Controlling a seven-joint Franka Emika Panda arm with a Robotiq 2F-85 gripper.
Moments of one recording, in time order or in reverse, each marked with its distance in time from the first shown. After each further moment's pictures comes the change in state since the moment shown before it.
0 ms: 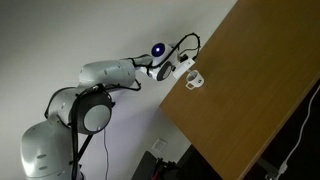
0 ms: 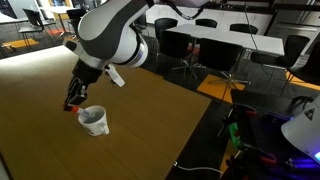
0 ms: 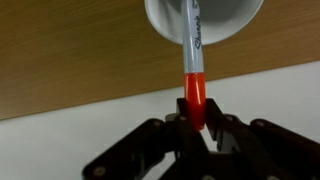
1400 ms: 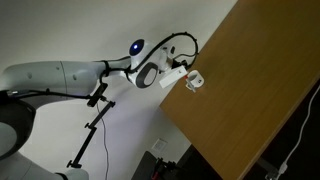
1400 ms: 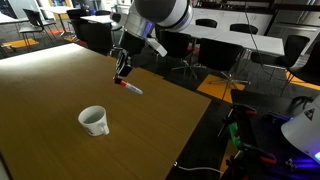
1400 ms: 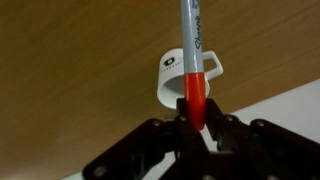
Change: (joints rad) arm -0.187 -0.475 -0.038 -0.491 0.010 -0.097 0.238
